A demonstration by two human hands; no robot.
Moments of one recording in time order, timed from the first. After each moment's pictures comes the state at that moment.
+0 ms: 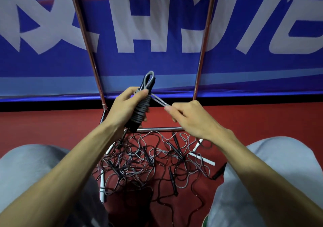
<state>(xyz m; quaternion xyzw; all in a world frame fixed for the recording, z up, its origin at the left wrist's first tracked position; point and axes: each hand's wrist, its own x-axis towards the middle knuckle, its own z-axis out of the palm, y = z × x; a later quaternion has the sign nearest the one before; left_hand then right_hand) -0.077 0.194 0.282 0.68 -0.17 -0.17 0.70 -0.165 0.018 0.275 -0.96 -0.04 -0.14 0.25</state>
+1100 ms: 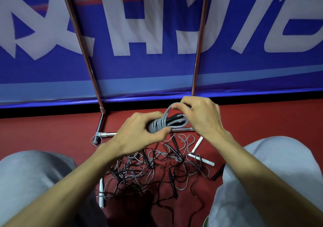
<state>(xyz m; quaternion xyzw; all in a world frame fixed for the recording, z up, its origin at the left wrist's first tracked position) -0.101 0.190 0.259 0.78 -0.48 -0.03 0.40 -0.171 0.003 0.275 -0.94 0.13 -0.28 0.14</state>
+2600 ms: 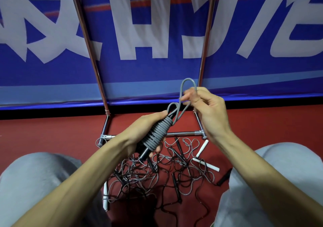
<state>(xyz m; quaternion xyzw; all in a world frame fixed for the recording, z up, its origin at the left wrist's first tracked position) -0.102 0.182 0.280 0.67 -0.17 -0.41 0.59 -0.169 0.015 0.286 -0.73 0.01 -0.32 0.61</state>
